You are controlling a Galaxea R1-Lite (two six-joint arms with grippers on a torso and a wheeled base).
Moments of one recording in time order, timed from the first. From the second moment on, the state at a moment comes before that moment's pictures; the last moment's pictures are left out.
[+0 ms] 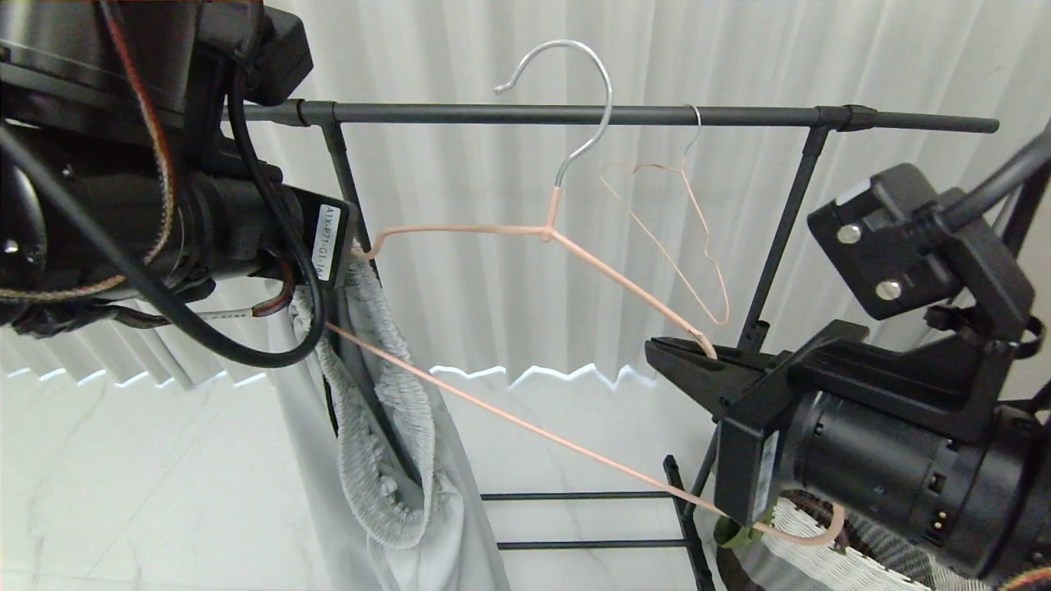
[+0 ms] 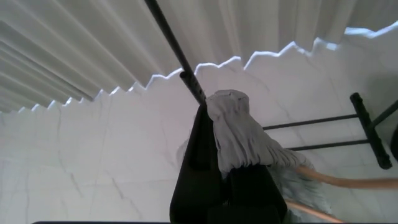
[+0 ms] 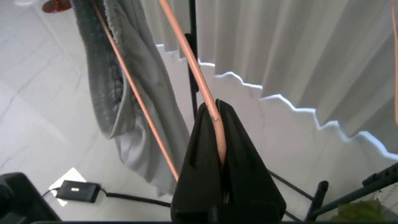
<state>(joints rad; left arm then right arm) -0.68 1.48 -1.44 0.43 0.69 0.04 1.21 1.43 -0.88 -0.42 -0.43 0.12</state>
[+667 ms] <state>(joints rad) -0.90 1.47 -1.58 0.43 0.69 0.04 1.21 1.61 -0.99 -0.55 -0.43 0.07</state>
